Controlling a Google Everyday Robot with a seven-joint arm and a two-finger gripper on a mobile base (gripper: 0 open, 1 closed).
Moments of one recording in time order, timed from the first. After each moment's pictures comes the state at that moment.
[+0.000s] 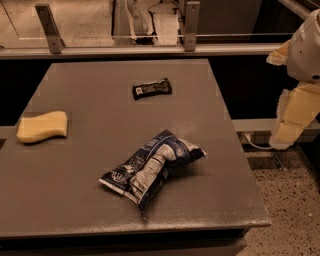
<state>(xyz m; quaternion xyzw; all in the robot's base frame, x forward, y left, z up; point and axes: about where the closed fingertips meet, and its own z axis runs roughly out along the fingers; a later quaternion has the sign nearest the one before) 0.438 -0.216 0.979 -0.60 0.78 -0.04 0.16</state>
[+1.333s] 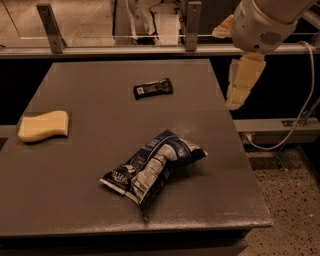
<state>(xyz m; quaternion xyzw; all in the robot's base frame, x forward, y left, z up) 0.533 -0.150 0.986 -0.70 0.68 -0.03 0.22</state>
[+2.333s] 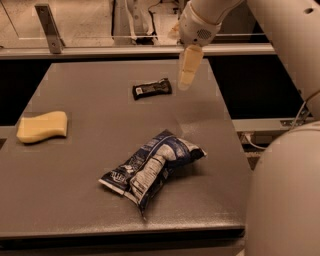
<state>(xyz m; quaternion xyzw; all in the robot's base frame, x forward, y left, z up) 0.665 -0.065 0.935 -0.73 0.64 0.05 0.23</state>
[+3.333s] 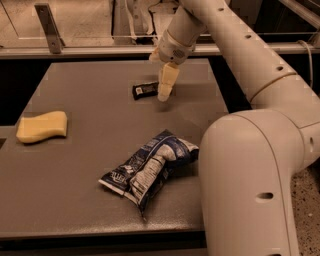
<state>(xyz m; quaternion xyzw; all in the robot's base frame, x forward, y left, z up) 0.707 -0.011 0.859 -0.73 0.63 0.13 0.20</state>
